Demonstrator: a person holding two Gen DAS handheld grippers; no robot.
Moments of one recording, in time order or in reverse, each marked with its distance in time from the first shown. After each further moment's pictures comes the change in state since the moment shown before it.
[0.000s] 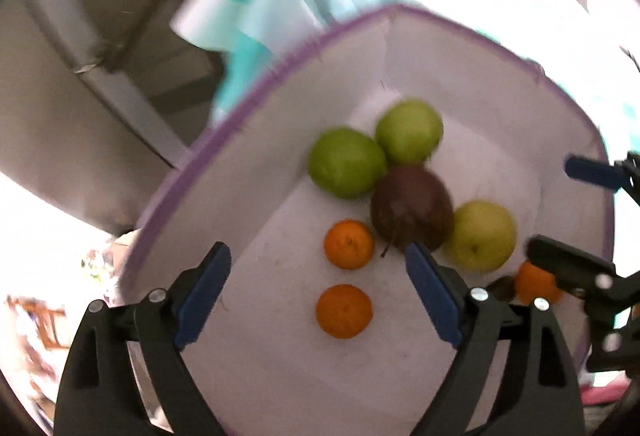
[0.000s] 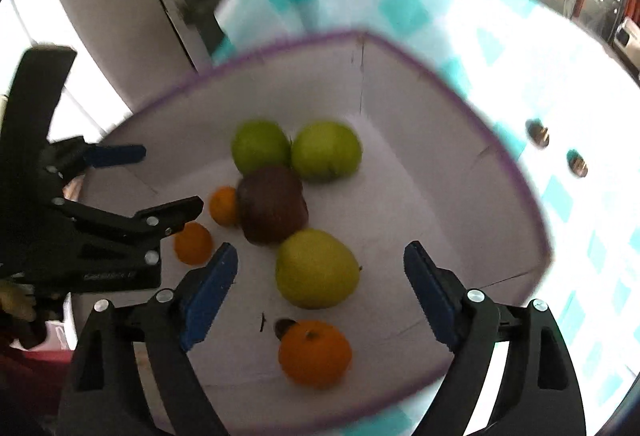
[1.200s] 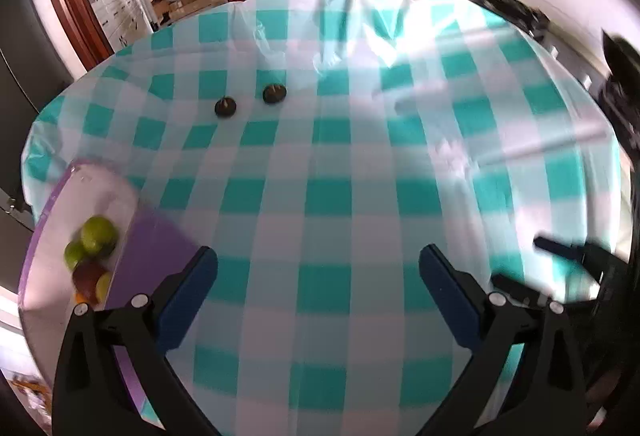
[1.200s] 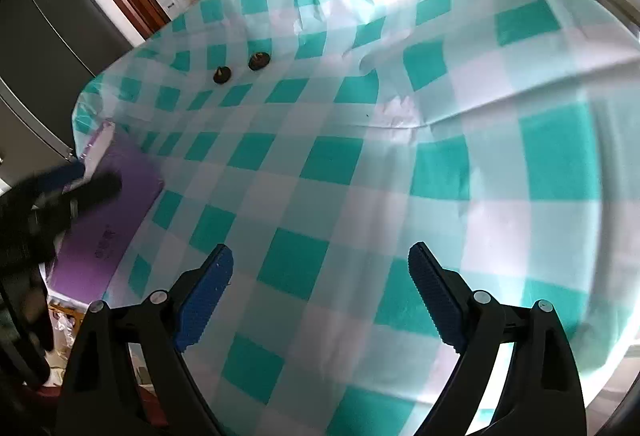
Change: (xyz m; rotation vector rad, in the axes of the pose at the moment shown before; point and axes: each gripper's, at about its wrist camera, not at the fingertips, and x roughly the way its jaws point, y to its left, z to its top) left arm -0.093 -0.384 -0.003 0.296 -0.127 -0.165; right arm -0.153 -0.304 -0.259 0.595 -0.106 -0.124
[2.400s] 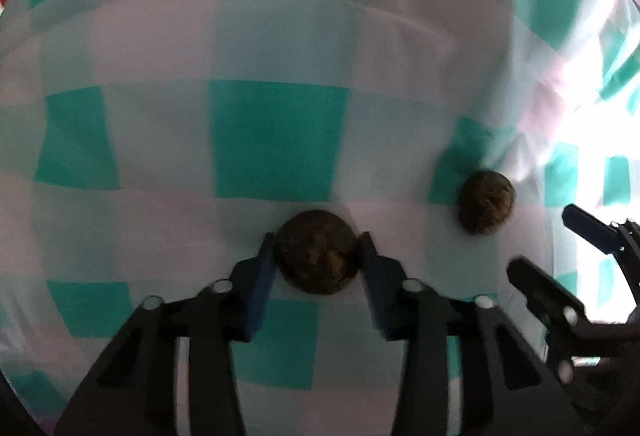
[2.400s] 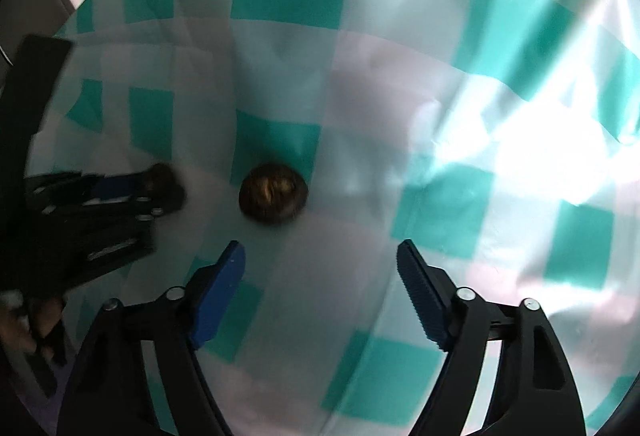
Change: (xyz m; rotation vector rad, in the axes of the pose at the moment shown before) left arm 0.300 0.206 0.196 -0.049 0.243 -0.054; right arm 0.274 0.121 0.259 -0.117 0.074 -0.168
